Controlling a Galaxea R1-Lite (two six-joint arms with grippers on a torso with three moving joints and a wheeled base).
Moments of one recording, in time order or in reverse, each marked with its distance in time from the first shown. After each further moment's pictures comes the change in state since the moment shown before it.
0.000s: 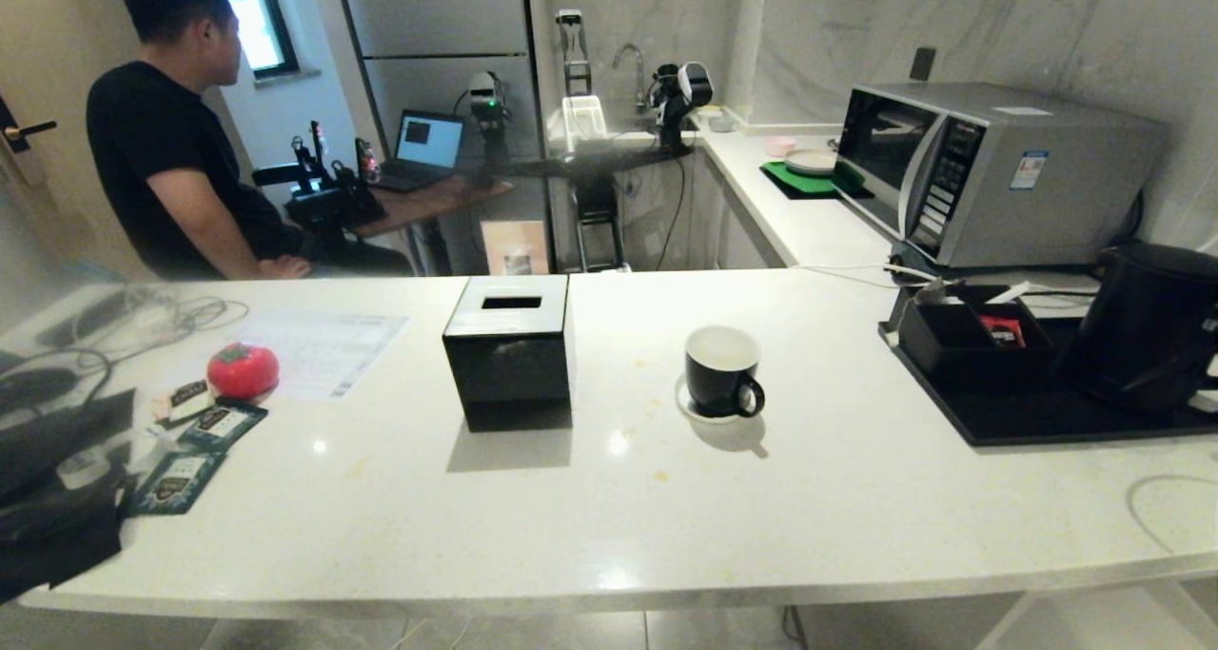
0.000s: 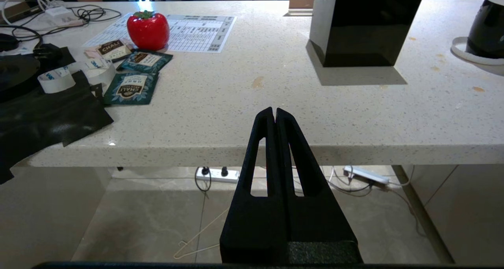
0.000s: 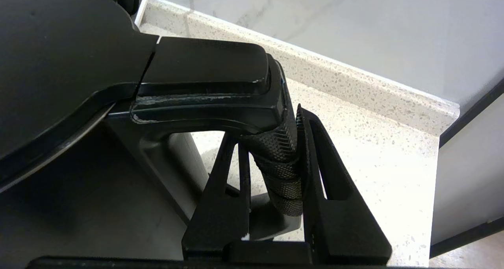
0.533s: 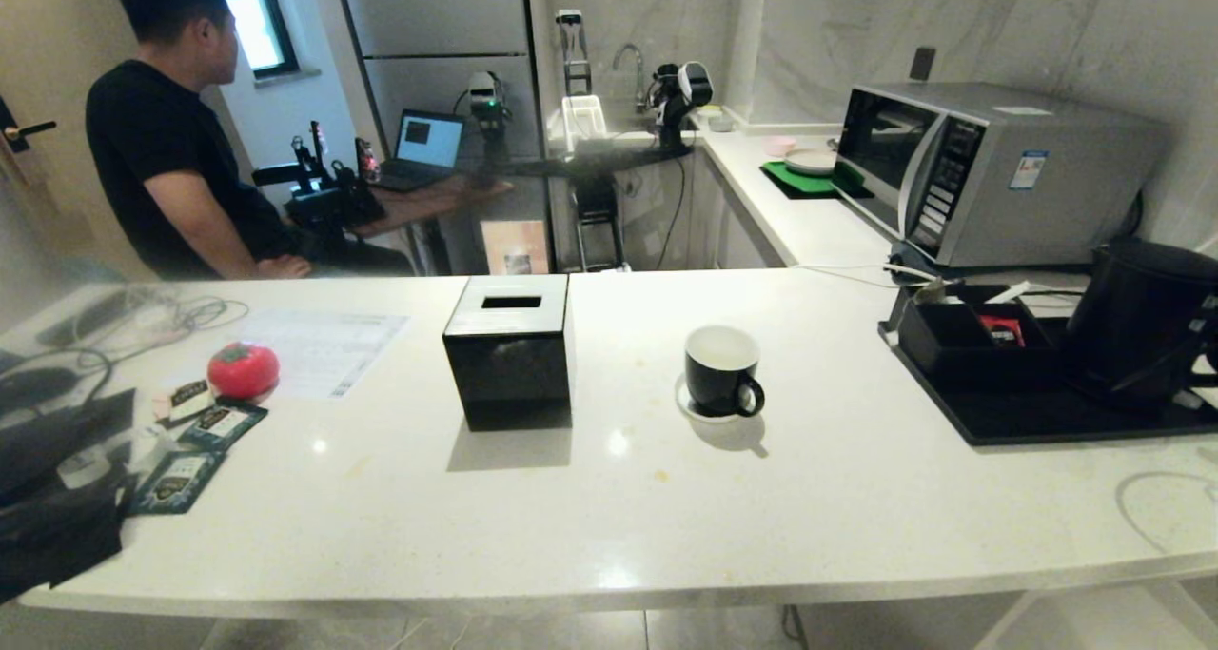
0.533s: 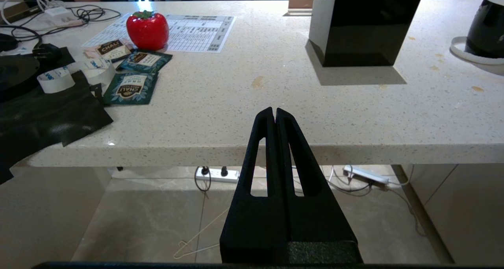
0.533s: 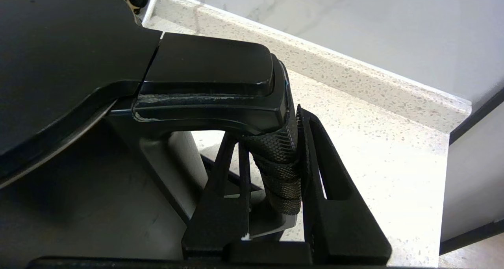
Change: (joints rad) left arm 0.000 0.000 0.000 0.000 0.000 0.000; right arm 0.018 0.001 0.007 0.001 -0.001 -0.001
